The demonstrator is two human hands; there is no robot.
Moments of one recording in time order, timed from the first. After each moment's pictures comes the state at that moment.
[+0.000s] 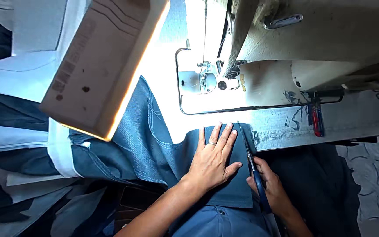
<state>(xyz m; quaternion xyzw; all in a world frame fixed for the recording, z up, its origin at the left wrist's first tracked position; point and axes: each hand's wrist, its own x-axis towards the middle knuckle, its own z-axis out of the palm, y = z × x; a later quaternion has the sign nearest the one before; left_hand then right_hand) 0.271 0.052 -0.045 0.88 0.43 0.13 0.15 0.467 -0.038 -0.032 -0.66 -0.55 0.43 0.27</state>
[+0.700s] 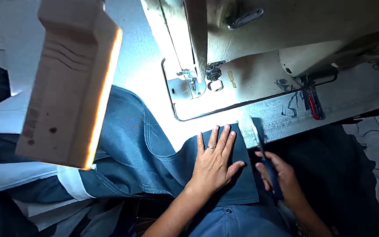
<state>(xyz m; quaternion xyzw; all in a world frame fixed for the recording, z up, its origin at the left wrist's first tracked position) 0.266 0.051 -0.045 0.89 0.43 0.13 0.12 0.456 -0.037 -0.018 -0.70 -0.38 0.46 0.40</state>
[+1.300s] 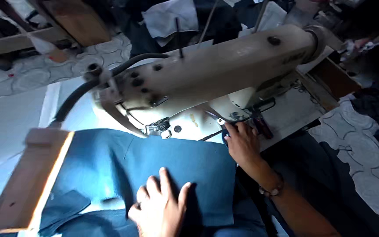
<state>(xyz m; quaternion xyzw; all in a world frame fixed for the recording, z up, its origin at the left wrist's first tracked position) 0.263 0.056 0.016 0.77 0.64 0.04 0.05 0.500 0.091 -0.003 -0.79 -0.59 0.07 0.17</state>
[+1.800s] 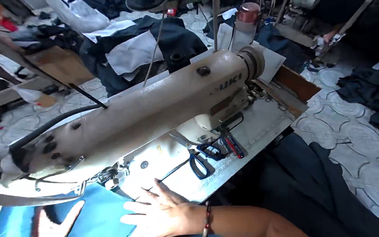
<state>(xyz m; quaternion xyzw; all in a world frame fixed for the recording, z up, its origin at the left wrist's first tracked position) 0.095 0.206 -0.032 0.72 0.68 0.13 0.09 0.415 0.103 -0.048 -0.36 -0.89 0.18 0.23</state>
